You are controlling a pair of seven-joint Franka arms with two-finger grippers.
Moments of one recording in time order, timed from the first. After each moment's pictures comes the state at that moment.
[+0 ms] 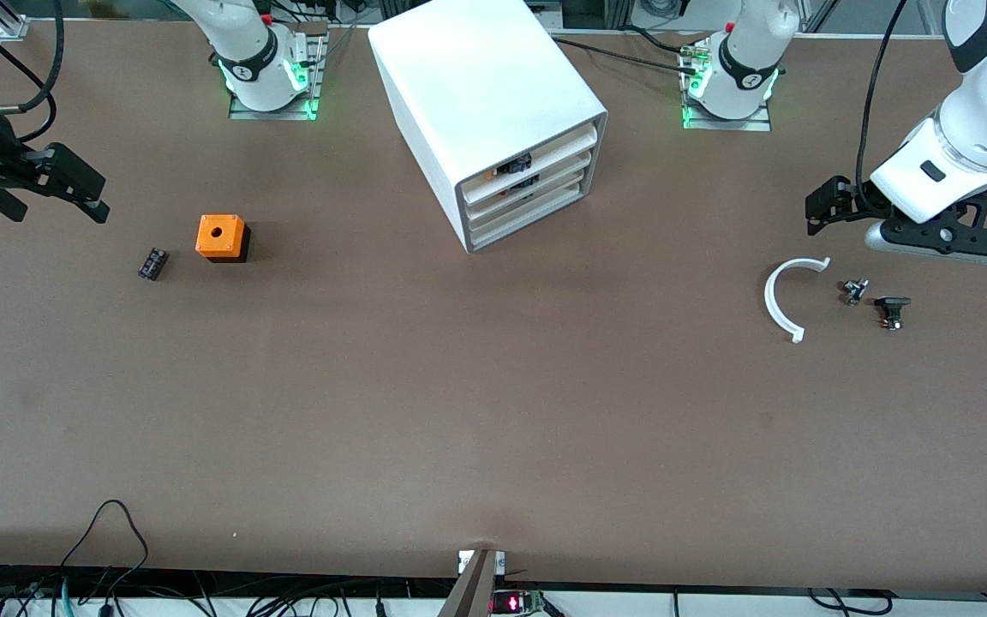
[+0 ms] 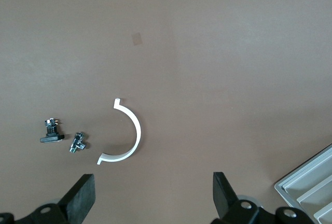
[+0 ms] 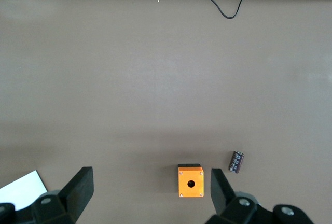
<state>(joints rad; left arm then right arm) -0.13 0.01 0.01 -1.69 0.01 1.67 0.01 0.00 0.02 0.11 -1.48 -0.02 1.63 0.12</state>
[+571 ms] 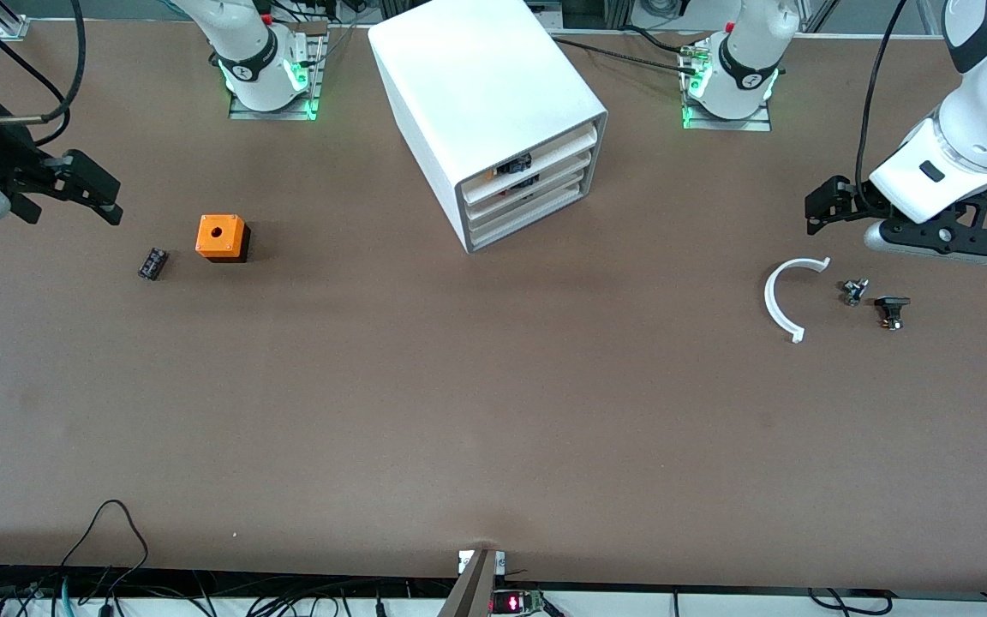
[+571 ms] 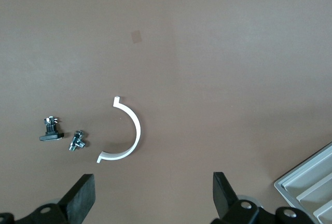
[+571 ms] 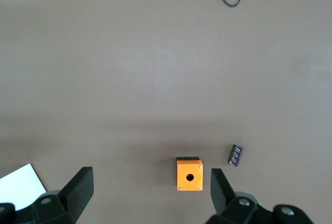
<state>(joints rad) -0.13 0.01 0.01 -1.69 0.01 1.66 0.01 0.02 0.04 0.10 -1.51 -0.04 1.62 0.13</state>
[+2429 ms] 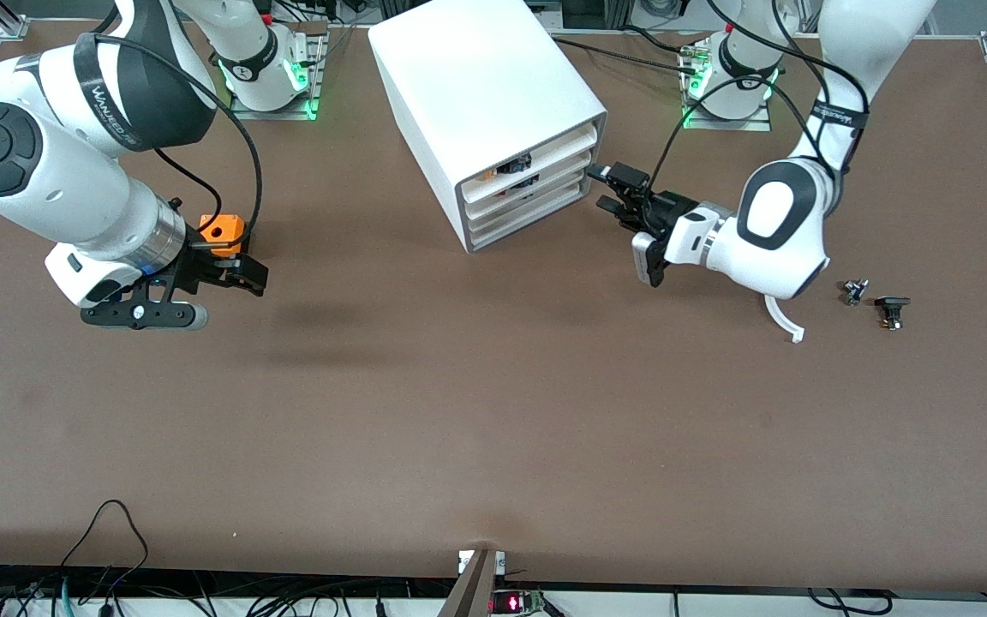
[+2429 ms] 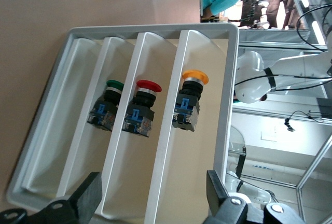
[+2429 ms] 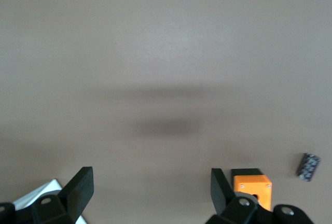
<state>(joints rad) -0.15 0.34 -0.12 -2.06 -1.08 1.57 0.79 0.18 0.28 0.11 -1.50 0.01 1.77 0.33</state>
